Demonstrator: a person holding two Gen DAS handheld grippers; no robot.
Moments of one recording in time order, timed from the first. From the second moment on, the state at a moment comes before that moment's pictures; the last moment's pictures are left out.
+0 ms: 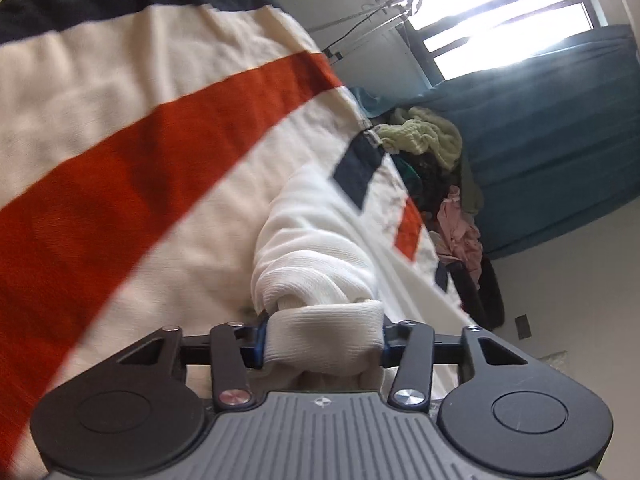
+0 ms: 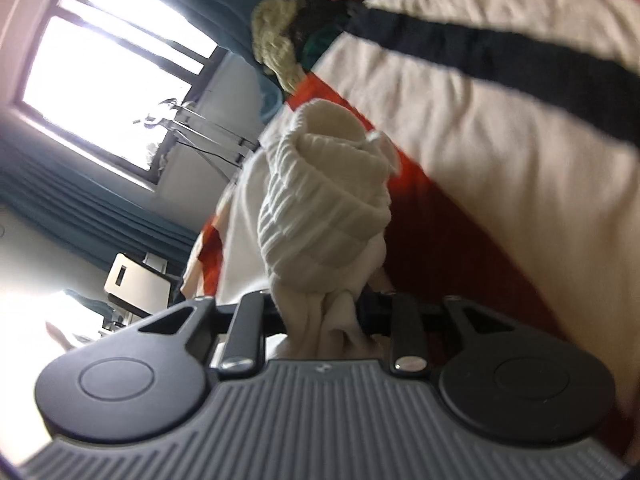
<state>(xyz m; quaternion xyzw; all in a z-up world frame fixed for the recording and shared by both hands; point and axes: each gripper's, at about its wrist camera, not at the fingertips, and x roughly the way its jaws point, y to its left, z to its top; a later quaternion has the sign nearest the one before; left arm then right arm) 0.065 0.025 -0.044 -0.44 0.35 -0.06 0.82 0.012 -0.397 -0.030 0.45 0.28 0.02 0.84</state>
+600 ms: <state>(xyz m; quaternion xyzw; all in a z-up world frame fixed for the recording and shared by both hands) 0.307 -0.276 0.050 -0.42 0.34 -0.22 0.81 0.114 -0.648 0.072 0.49 0.17 -0.08 0.85</state>
